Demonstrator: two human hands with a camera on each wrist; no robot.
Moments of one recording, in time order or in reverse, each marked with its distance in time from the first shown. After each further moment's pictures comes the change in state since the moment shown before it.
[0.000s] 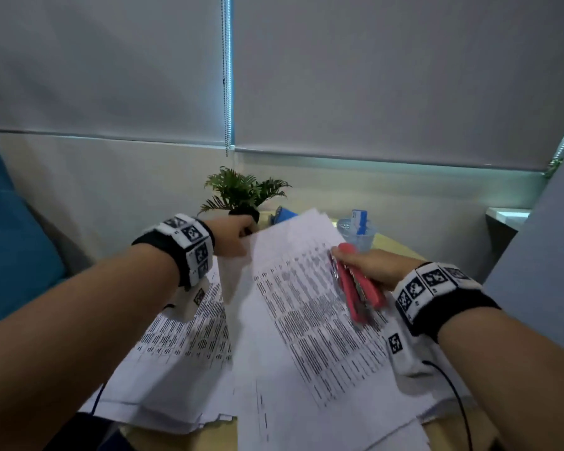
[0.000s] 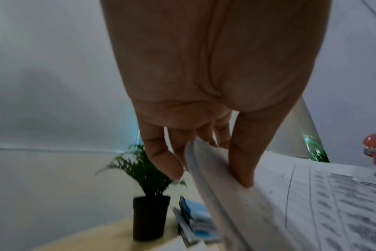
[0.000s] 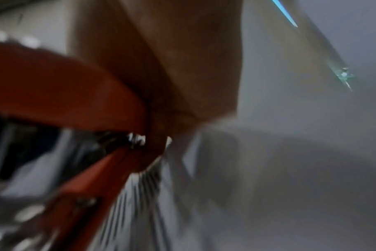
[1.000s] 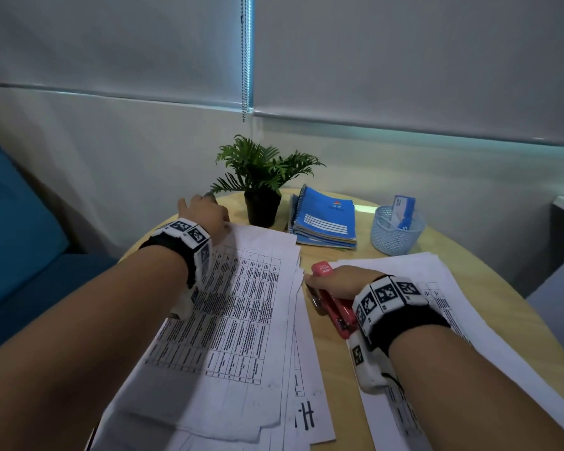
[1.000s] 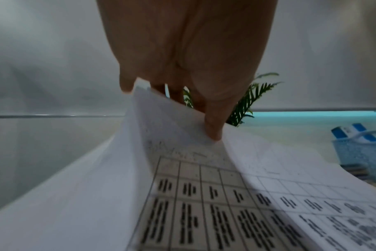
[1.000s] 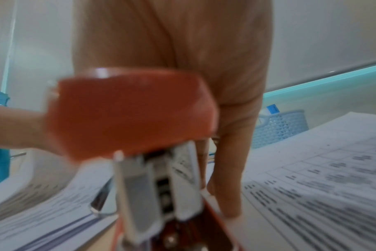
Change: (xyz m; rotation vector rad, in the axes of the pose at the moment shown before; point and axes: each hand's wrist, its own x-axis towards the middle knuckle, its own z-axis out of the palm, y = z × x) left_hand 0.113 -0.114 0.060 0.282 0.185 -0.279; right_hand 0.109 -0.013 0.079 -0.239 -0.181 0.210
